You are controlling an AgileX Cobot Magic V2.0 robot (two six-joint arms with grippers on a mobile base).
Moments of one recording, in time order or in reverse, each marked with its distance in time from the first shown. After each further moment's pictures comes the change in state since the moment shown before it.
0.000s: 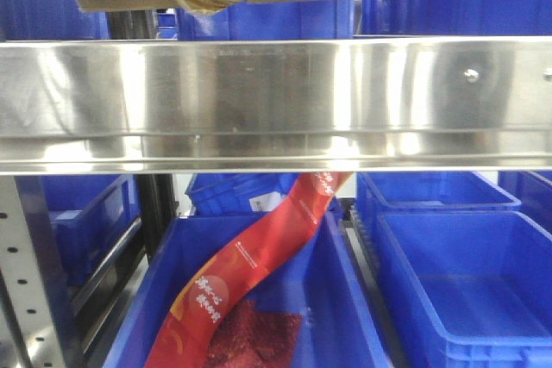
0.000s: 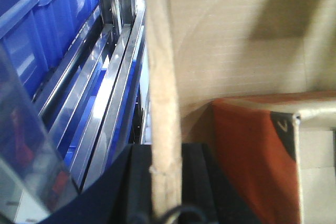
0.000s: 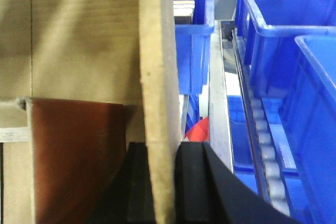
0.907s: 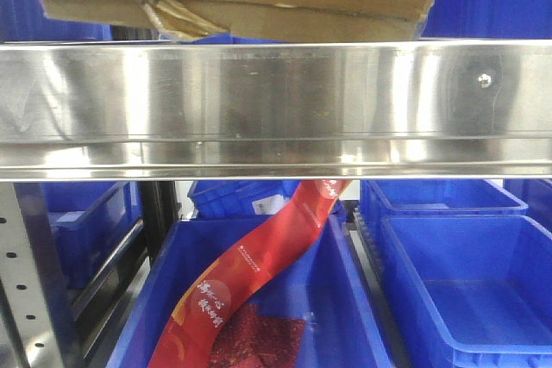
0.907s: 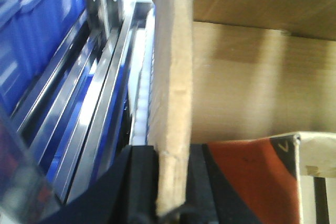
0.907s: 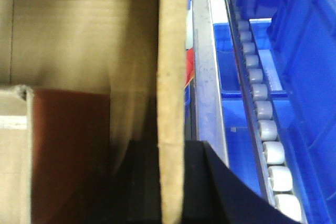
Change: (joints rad) left arm 0.000 0.008 0.000 -0.026 -0.046 0.006; right arm 0.004 0.002 -0.006 0.089 0.253 0.006
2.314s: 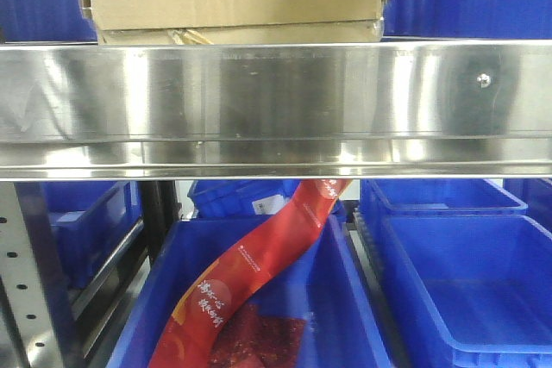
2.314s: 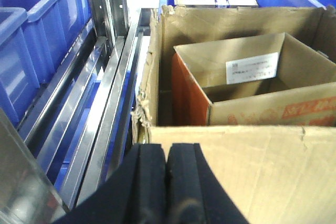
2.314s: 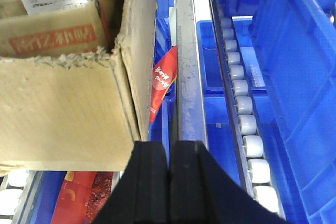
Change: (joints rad) left arm 0.000 0.017 -0.002 0.035 -0.008 0.000; right arm -0.002 -0.007 -0.002 -0.022 0.043 -0.009
